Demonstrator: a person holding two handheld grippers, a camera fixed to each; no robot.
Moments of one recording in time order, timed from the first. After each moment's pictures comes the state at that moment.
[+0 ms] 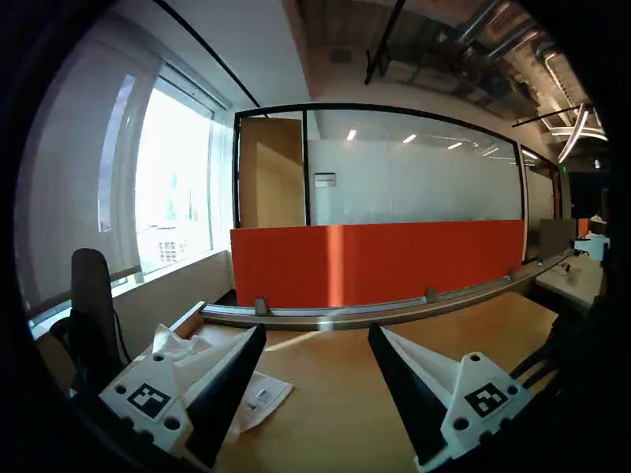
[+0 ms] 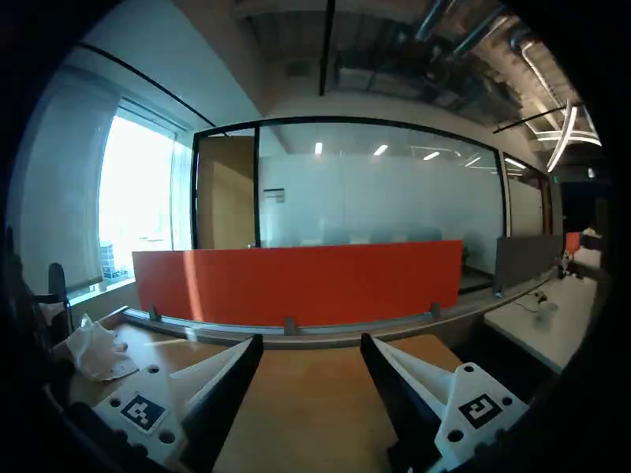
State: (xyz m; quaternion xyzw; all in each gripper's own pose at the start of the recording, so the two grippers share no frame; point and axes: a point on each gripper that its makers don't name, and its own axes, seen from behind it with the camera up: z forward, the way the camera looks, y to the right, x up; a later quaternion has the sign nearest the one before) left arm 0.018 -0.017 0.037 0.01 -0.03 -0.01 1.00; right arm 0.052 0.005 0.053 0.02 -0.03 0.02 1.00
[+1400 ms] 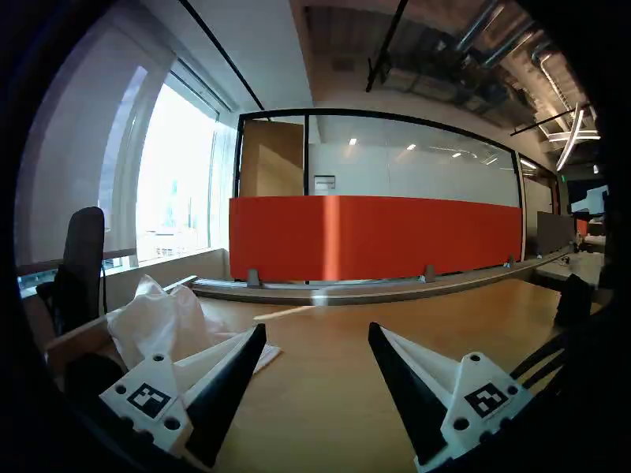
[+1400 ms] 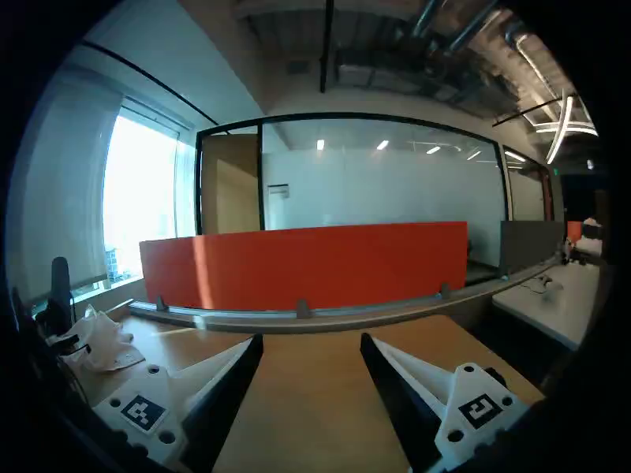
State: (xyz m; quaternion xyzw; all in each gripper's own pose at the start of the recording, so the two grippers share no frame) left arm -0.134 -0.001 0.029 0.01 0.01 -0.03 1.00; right arm -0.018 -0.029 0.034 0.02 -0.03 0.03 1.00
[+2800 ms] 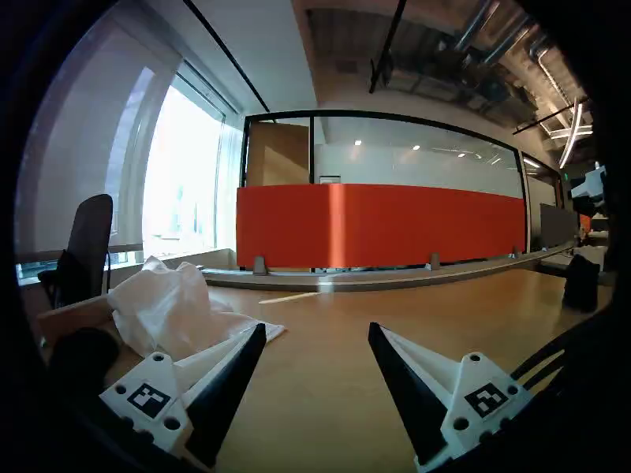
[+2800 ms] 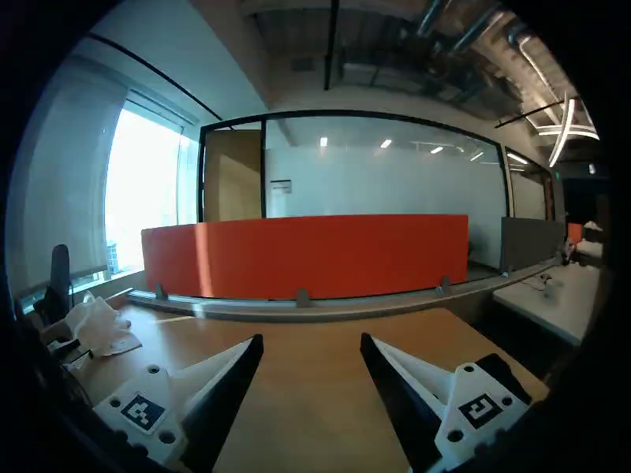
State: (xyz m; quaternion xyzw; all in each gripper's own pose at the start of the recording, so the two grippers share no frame) left arm -0.190 -0.002 0.017 0.03 0.01 -0.03 1.00; right arm -0.053 -0.030 0.028 0.03 -0.03 0.02 1.00
